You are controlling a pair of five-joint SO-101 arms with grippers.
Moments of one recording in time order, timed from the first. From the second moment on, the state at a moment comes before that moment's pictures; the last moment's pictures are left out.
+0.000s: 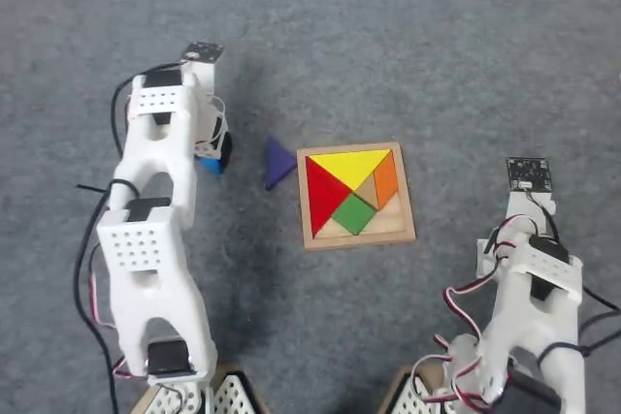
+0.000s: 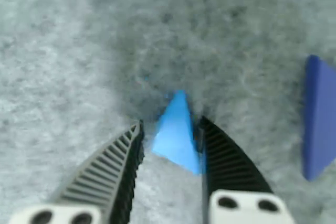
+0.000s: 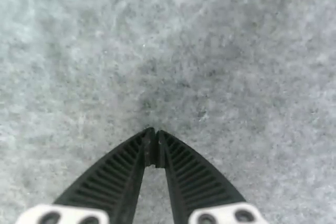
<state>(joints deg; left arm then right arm) -10.2 42.1 -19.6 80.7 -8.6 22.7 -27.3 67.4 41.1 22.1</state>
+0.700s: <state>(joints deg) 7.1 28.5 -18.9 97.0 -10.5 22.7 -27.3 67.4 41.1 22.1</state>
